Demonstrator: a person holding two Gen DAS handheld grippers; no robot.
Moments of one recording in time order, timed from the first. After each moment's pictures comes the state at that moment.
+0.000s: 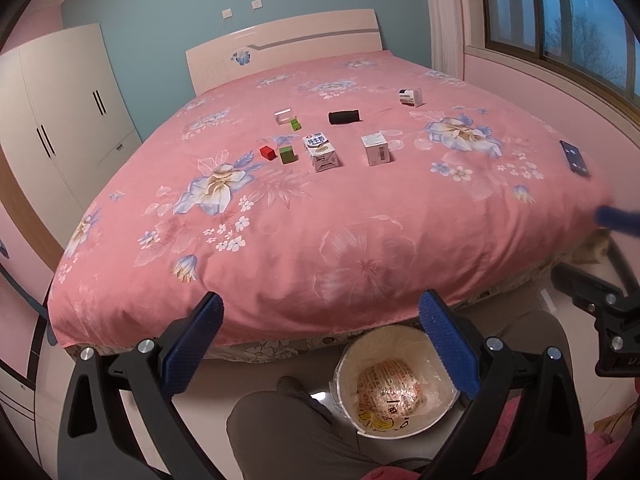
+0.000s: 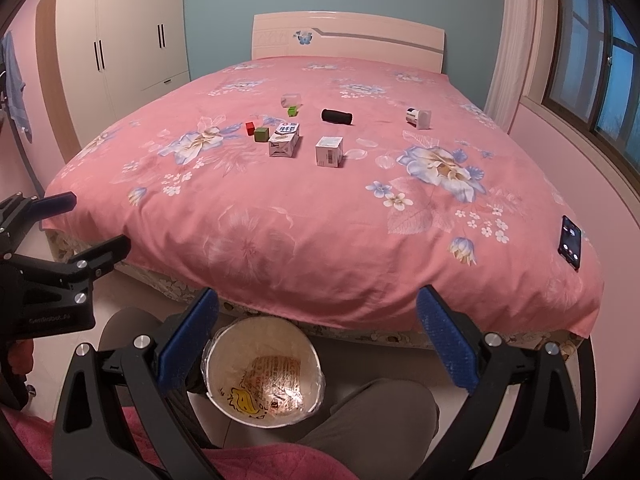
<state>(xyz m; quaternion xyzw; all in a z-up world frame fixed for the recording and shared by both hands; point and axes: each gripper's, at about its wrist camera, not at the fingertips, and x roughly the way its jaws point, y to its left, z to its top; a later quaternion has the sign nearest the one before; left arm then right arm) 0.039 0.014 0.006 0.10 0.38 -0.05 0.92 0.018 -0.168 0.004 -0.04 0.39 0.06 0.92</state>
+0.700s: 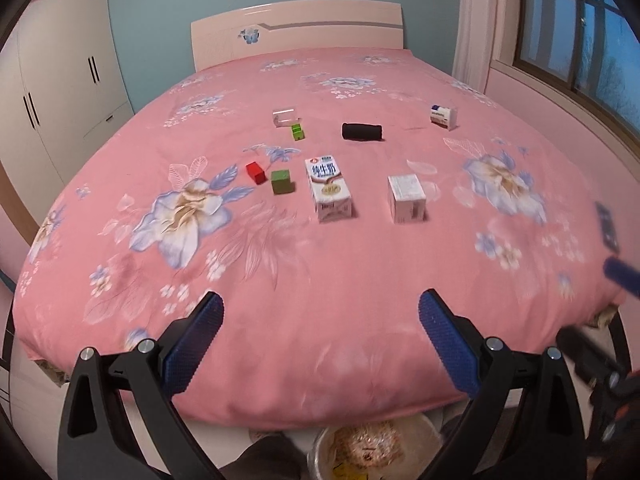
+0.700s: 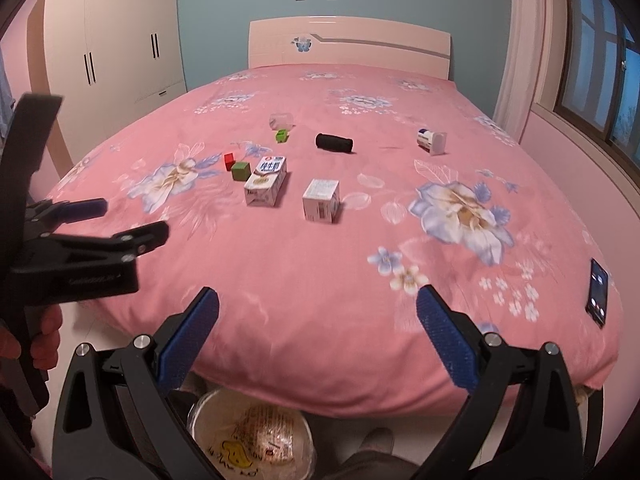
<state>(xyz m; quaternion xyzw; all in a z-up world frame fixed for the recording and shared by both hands) 0.223 0.002 -0.011 0.04 0.41 -0.05 0.91 0.171 -0.170 -0.001 -0.03 0.38 0.07 0.92</state>
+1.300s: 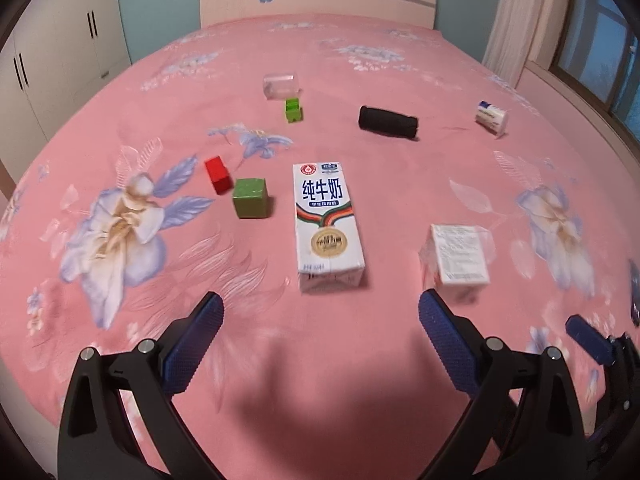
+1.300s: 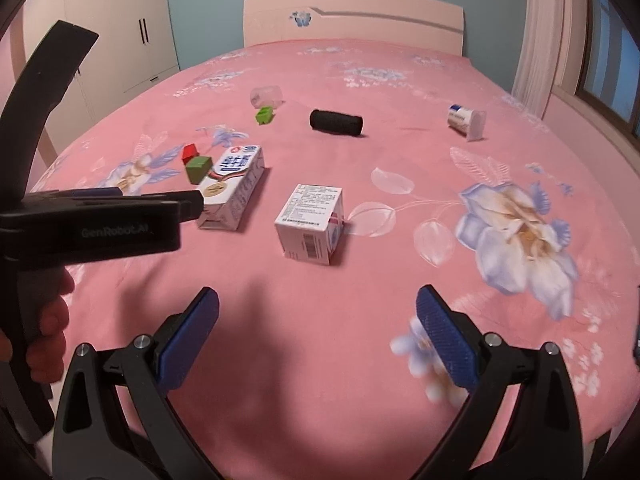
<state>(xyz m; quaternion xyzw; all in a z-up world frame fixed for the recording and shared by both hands) 0.383 -0.020 -0.076 -0.02 0.47 -0.02 0.88 0.331 -0.163 -0.090 -0.02 0.42 0.08 0.90</state>
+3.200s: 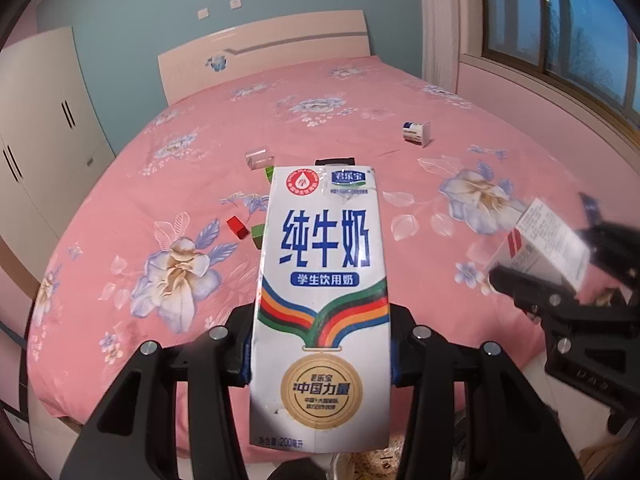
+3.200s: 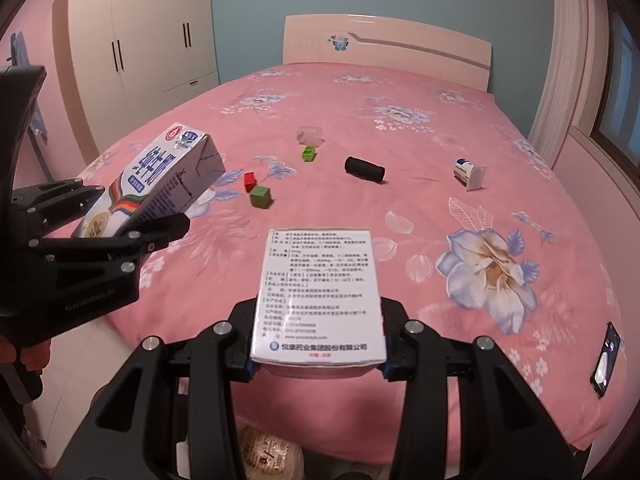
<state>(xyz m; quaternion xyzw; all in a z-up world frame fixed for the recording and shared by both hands) 0.233 -0.025 0.045 0.10 0.38 -0.09 0.91 0.220 -0.168 0.037 -0.06 0.38 0.14 0.91</state>
